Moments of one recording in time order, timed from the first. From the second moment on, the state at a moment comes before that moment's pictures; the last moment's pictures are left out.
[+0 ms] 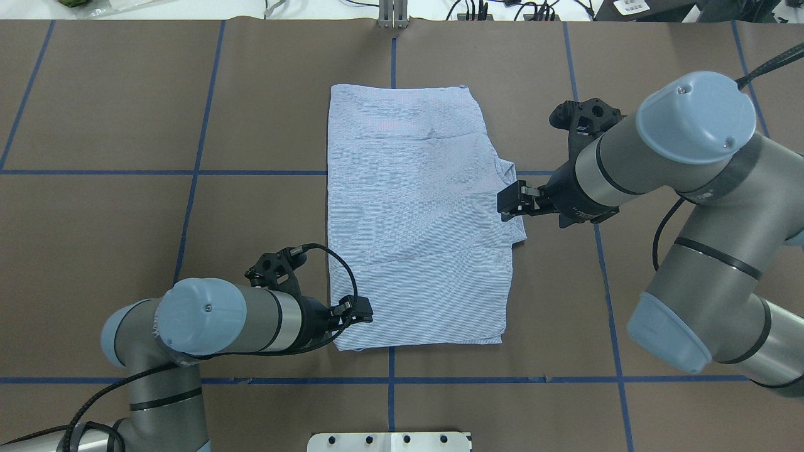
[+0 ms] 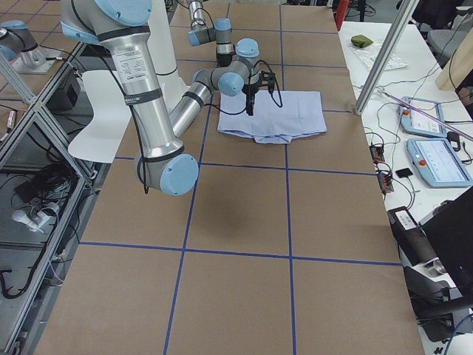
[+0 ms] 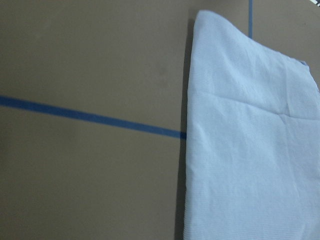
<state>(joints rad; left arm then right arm) -0.29 -1.97 -1.82 -2.13 -1.74 -1.81 0.69 -1.22 2.06 -1.55 2.03 1.20</state>
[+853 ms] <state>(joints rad) -0.28 -1.98 -1.81 -2.07 -1.73 -1.81 0.68 -1.22 2.05 -1.55 2.02 1.20</state>
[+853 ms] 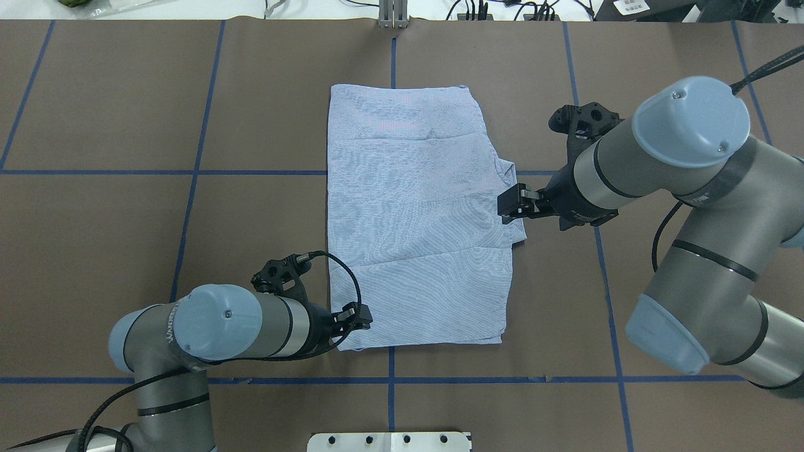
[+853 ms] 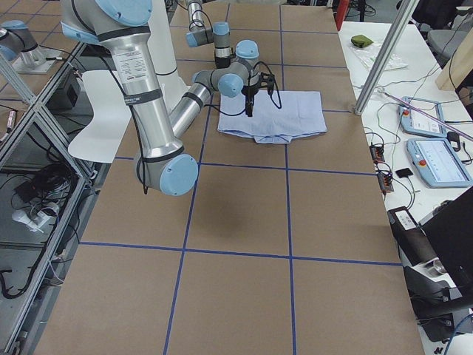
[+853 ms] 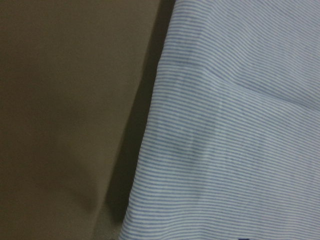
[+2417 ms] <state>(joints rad) -0.27 -1.99 -1.78 -2.06 -1.71 -1.82 0.68 -1.22 2.04 -1.55 2.02 1.20</state>
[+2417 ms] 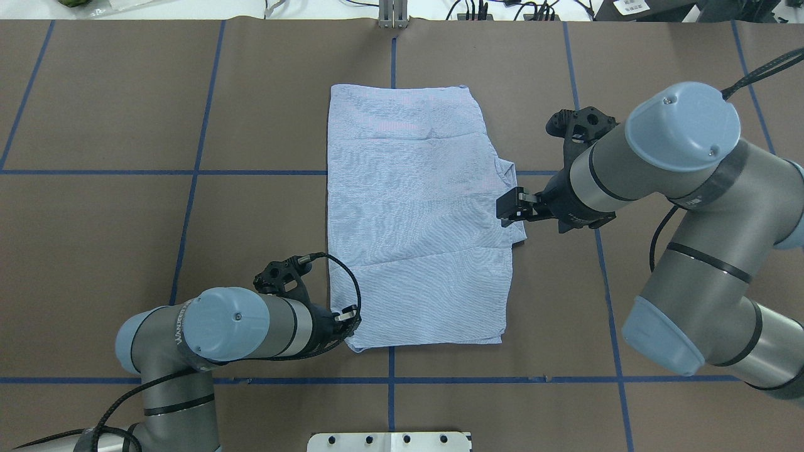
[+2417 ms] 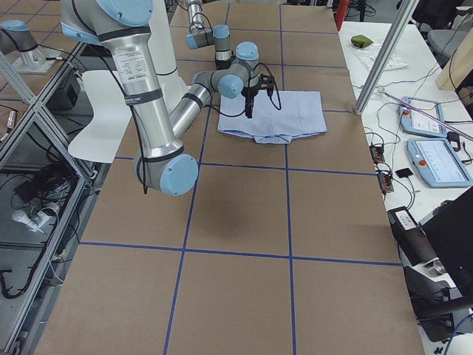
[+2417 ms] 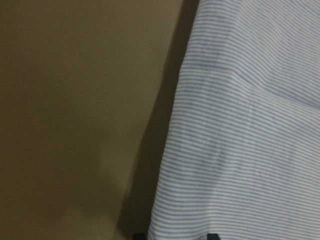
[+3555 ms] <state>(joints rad) -0.27 -1.97 -1.84 -2.02 -1.71 -1.80 0.46 -1.22 2.06 -1.54 1.82 1.45</state>
